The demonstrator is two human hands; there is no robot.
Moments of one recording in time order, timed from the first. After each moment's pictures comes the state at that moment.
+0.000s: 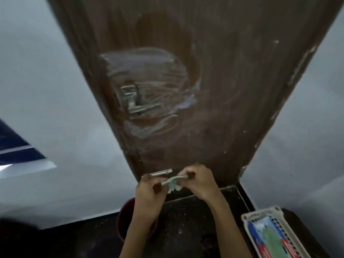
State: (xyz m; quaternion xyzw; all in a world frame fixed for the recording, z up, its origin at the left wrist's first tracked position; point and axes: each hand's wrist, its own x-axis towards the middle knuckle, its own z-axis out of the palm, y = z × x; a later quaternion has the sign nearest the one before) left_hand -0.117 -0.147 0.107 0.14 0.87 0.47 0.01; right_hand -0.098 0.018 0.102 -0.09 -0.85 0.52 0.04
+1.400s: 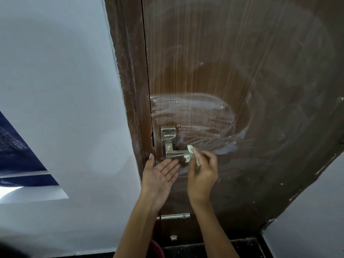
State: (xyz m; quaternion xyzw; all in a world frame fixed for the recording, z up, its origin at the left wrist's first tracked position) left_hand -0.295 -0.156 0.171 -0.12 0.39 0.88 0.23; right_hand -0.285 -0.048 0.142 -0.10 -0.75 0.39 0.52
